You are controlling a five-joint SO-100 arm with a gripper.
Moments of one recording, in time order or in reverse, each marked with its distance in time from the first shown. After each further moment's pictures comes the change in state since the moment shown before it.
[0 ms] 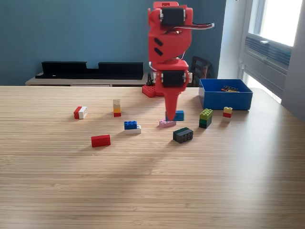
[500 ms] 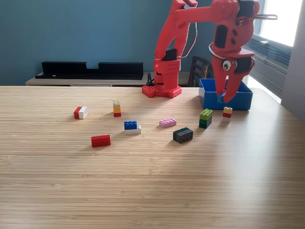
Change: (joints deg) arm -29.5 10.5 10.1 3.4 4.7
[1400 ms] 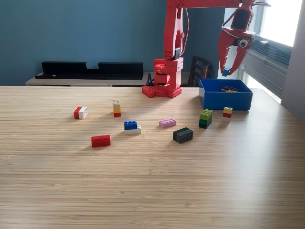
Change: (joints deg) arm -28.2 24.1 27.9 1.6 0.4
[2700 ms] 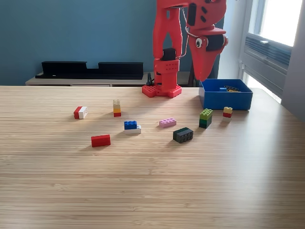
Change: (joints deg) arm 41.0 0.0 -5.4 0.0 -4.8
